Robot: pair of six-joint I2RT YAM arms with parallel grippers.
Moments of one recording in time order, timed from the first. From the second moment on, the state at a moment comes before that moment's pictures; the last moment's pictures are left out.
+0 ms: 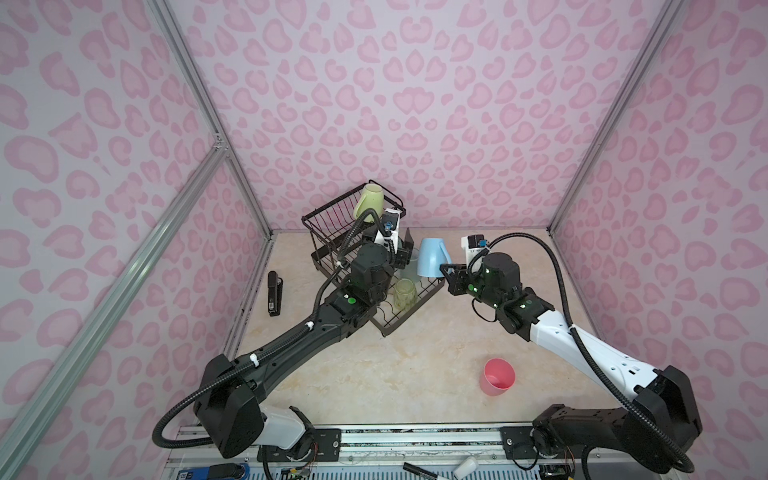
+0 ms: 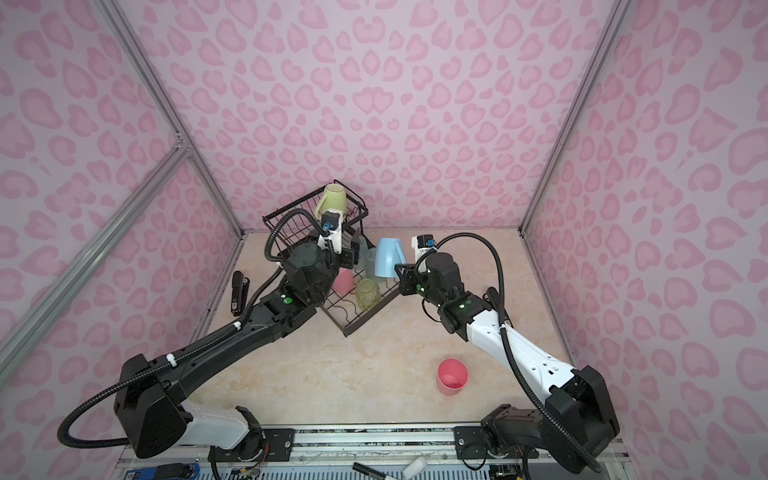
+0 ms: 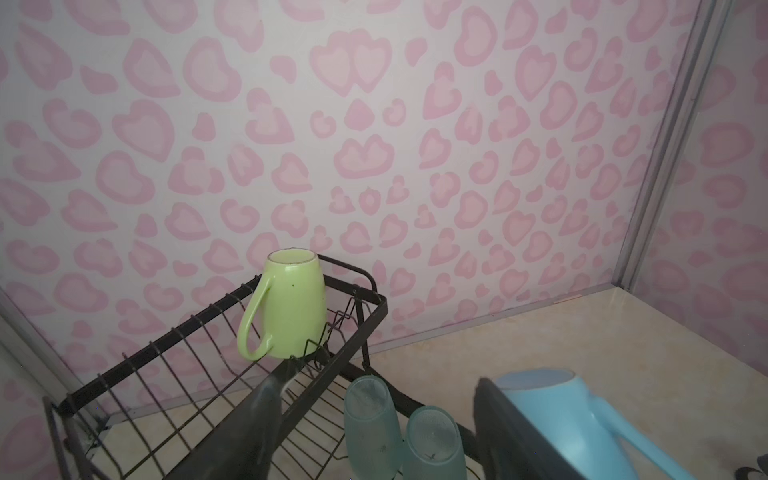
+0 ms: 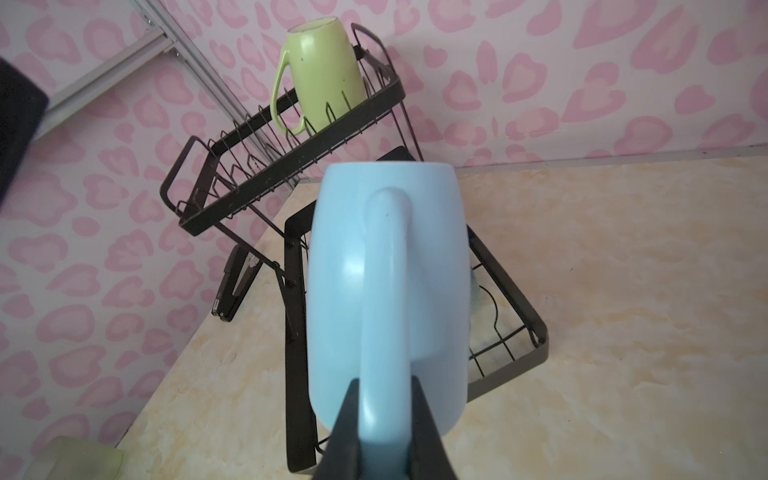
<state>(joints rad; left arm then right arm) -0.72 1.39 1.19 0.18 -0.52 0.05 0.57 1.31 0.96 0.00 -0.08 0.42</state>
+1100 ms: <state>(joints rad) -0.38 1.08 1.27 -0.65 -0.08 -0.55 0.88 1.67 0.94 0.39 0.05 0.14</state>
